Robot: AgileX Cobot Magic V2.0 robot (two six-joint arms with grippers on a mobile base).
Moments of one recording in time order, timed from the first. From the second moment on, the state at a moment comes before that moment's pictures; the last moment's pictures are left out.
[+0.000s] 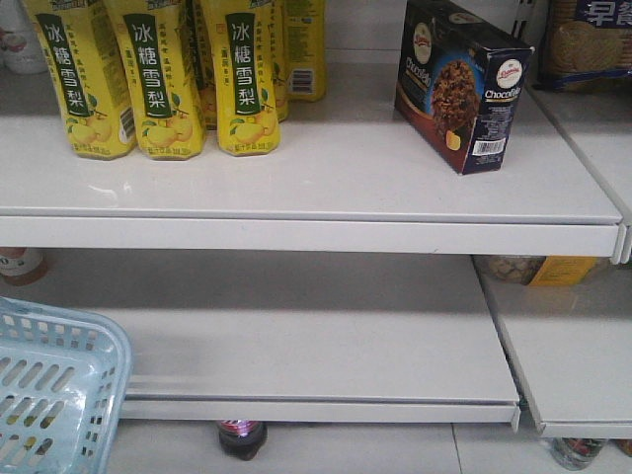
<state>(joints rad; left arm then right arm) -0.03 -0.01 0.03 -0.05 0.14 0.13 -0.04 -0.01 0.03 0.02 0.13 0.05</state>
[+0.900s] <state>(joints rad) -0.03 -0.01 0.03 -0.05 0.14 0.13 -0.04 -0.01 0.03 -0.07 0.15 0.16</state>
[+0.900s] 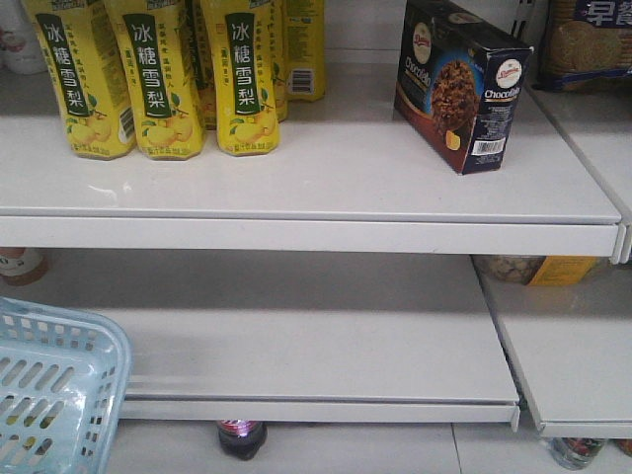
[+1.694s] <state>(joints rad) -0.03 -0.01 0.03 -0.05 0.14 0.13 -0.04 -0.01 0.03 -0.07 0.15 0.17</state>
